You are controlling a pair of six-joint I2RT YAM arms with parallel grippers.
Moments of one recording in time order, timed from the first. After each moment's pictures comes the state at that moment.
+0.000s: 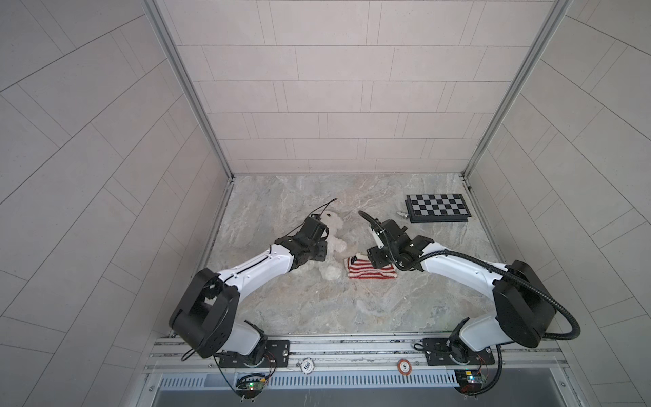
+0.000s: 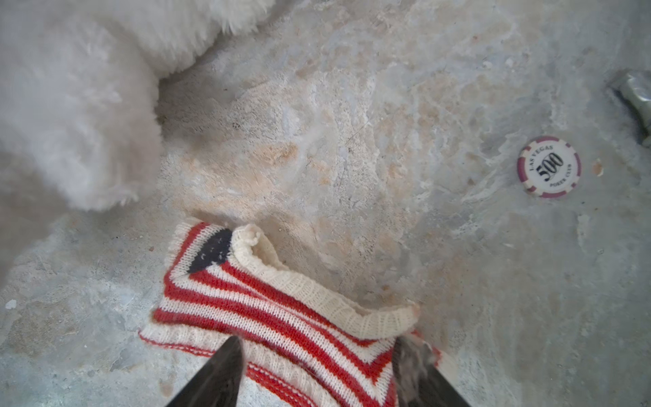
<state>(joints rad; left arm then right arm) -0.60 1.41 0.84 -0.41 -0.13 -0.36 0.65 1.49 0.93 -0.44 0.09 0.24</state>
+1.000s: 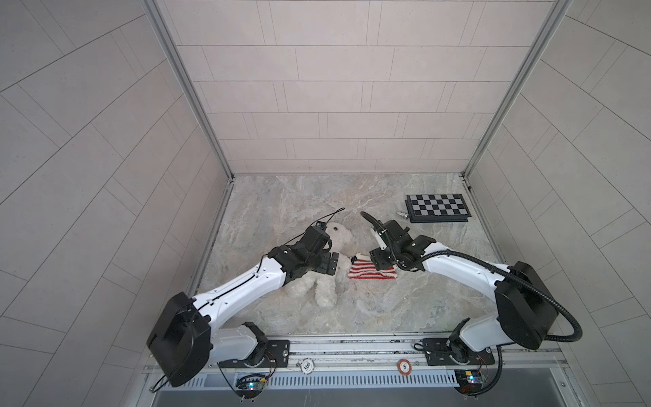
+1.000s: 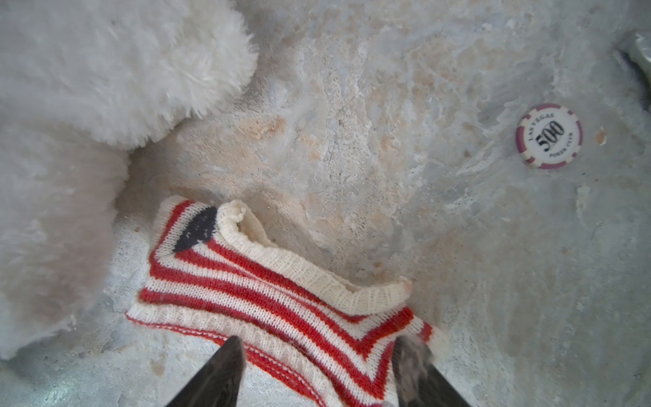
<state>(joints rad) -0.71 1.30 0.84 -0.52 -0.12 -0.37 0.63 1.48 0.92 -0.49 0.07 0.24</state>
